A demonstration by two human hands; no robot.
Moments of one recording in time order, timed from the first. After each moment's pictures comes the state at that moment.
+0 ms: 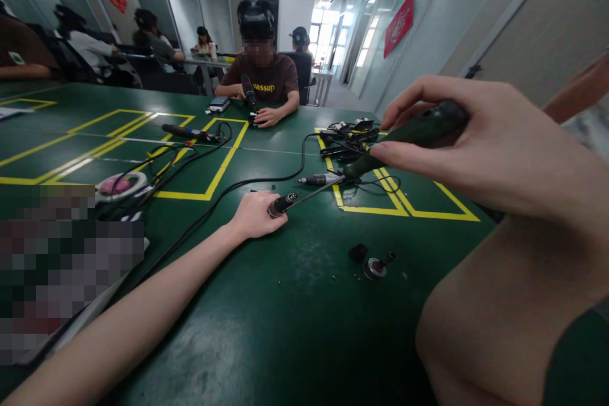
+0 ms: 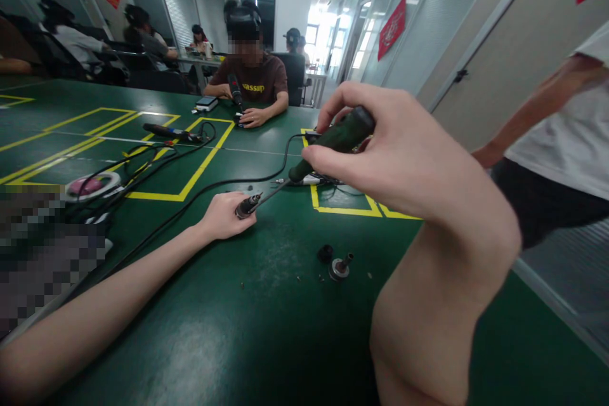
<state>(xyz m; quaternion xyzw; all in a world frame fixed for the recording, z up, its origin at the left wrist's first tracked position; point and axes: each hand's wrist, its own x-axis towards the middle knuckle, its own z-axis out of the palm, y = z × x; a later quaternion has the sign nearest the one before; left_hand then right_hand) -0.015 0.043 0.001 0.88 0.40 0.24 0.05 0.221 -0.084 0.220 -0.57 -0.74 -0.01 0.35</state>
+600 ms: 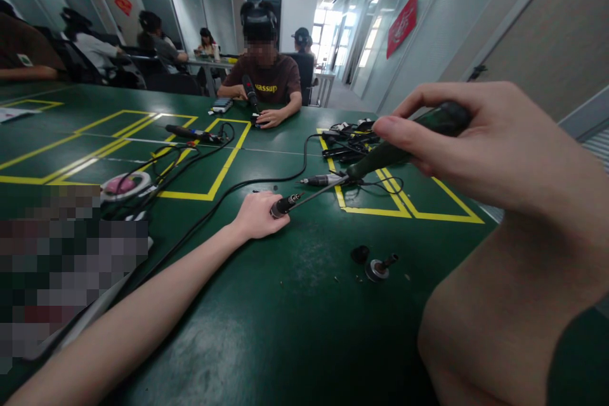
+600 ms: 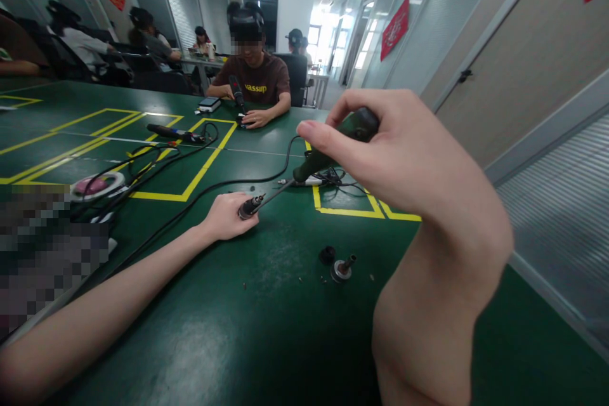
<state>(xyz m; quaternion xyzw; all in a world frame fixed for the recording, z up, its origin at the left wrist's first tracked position) -0.015 0.041 0.002 0.88 0.40 0.25 0.06 0.218 -0.084 0.220 -0.62 -0.70 0.00 0.34</state>
